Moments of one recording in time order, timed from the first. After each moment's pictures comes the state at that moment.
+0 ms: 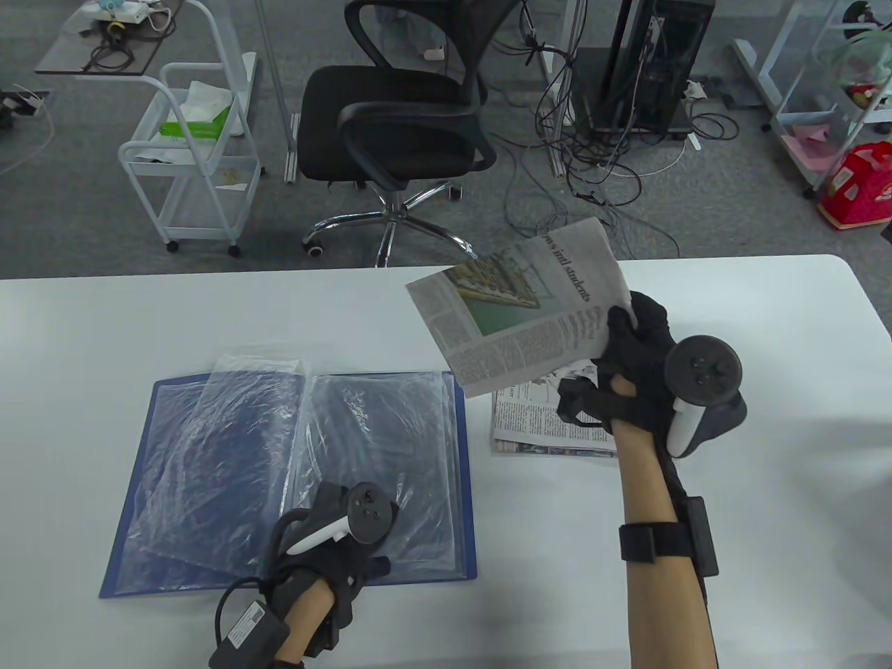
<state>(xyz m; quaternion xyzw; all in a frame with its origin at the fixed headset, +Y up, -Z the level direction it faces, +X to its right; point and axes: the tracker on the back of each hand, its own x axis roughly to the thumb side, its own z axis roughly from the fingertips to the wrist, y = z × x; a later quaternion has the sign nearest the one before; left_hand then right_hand) -0.146 -0.780 -0.244 -0.31 -0.12 0.08 0.94 0.241 -0.621 -0.355 -0.22 -0.24 0.81 0.48</state>
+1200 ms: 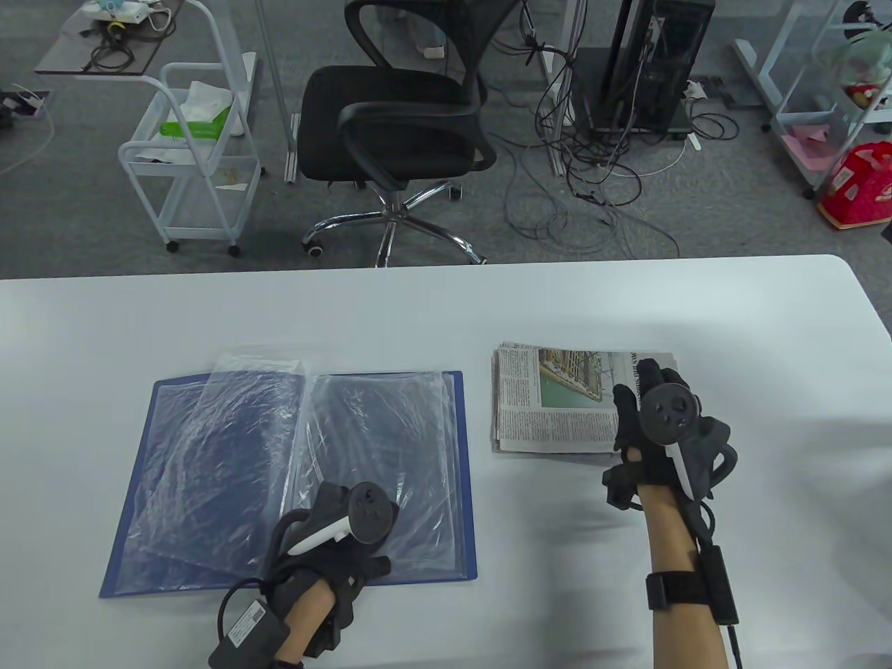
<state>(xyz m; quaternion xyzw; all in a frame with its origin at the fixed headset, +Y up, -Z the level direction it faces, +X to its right) -0.145 -0.780 -0.245 -0.31 -0.12 0.08 0.94 0.232 -0.676 -0.334 -0.15 -0.16 0.96 0.18</state>
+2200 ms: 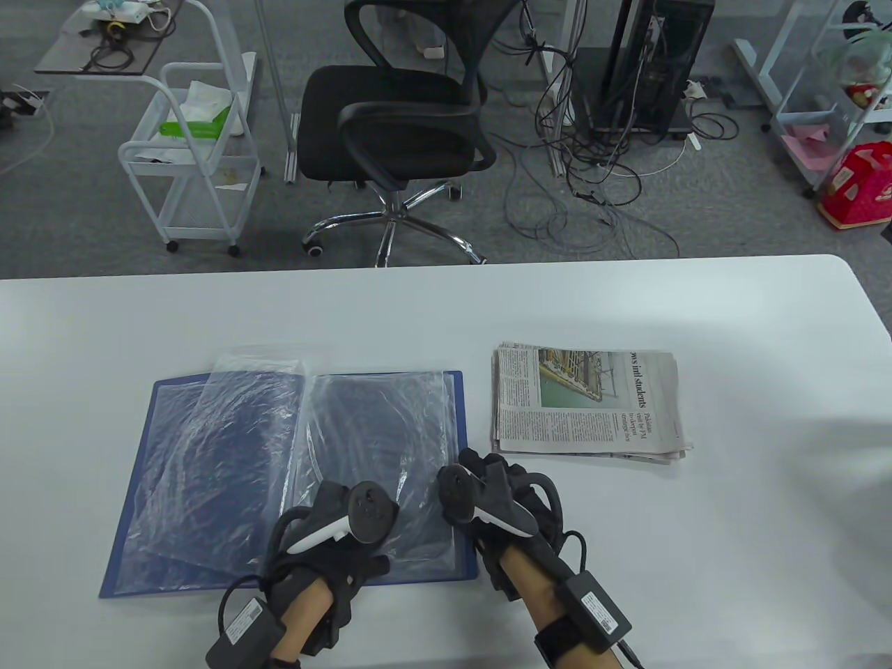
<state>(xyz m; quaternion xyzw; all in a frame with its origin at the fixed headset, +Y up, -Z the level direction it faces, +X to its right) -0.146 -0.776 -0.246 -0.29 -0.13 0.08 0.94 0.046 -0.773 -0.288 0.15 0.09 0.99 -0.01</state>
